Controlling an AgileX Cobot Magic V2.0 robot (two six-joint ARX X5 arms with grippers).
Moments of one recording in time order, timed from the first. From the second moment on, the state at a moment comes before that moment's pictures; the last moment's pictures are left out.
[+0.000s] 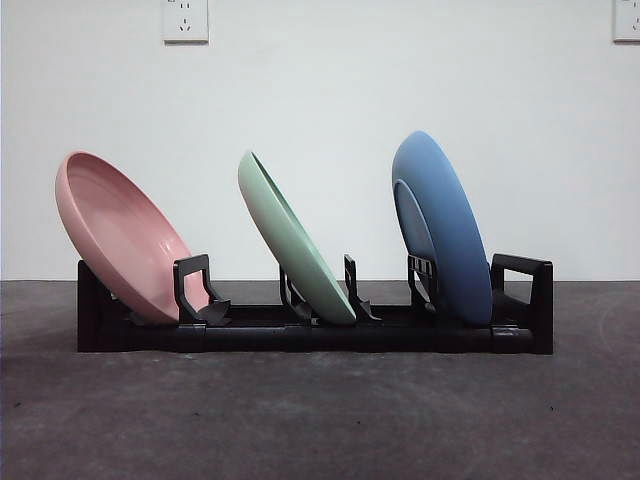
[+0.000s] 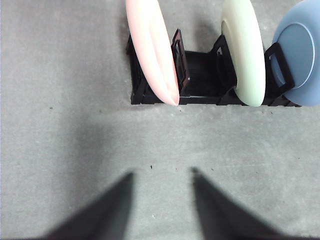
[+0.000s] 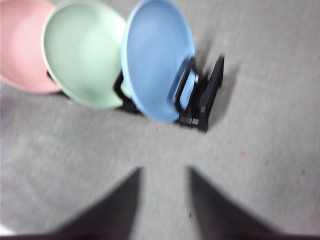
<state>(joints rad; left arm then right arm) -0.07 0.63 1.05 -1.14 0.25 -0.17 0.12 0.65 1.04 -1.04 -0.32 0.03</state>
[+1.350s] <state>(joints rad) -0.07 0.63 1.05 -1.14 0.25 -0.18 0.32 1.54 1.49 -0.91 -0.42 0.07</state>
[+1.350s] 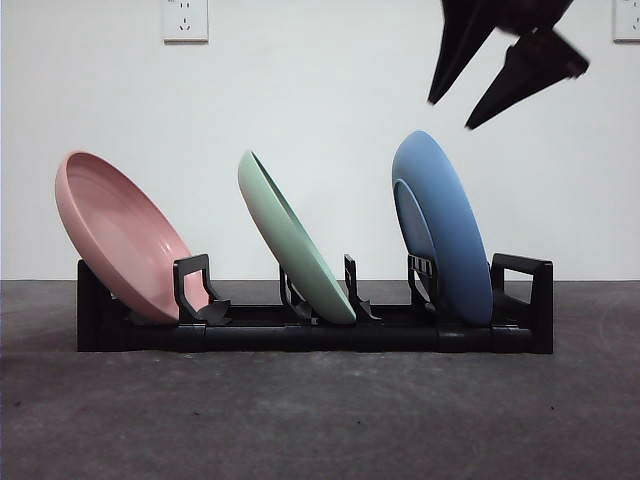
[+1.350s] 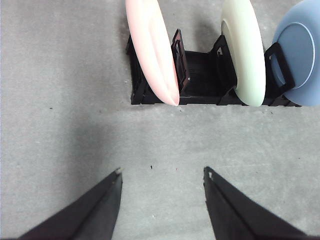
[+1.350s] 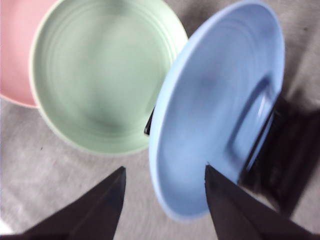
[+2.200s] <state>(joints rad) -0.07 0.63 1.05 -1.14 0.25 -0.18 0.36 1.65 1.50 -0.79 -0.40 0.08</state>
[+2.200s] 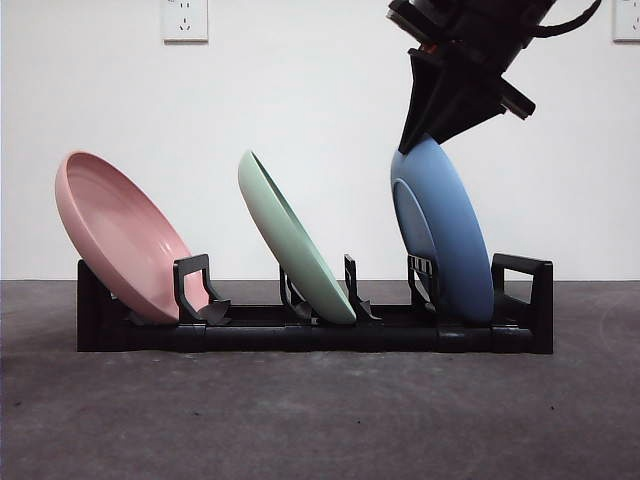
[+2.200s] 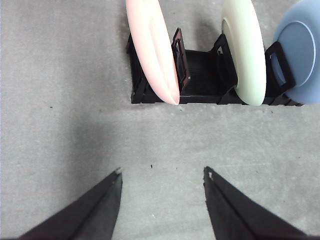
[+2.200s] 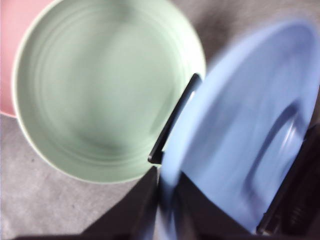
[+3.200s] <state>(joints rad) -0.07 0.63 1.05 -1.14 0.25 -0.17 0.50 1.18 1.51 -0.87 -0.51 0.10</state>
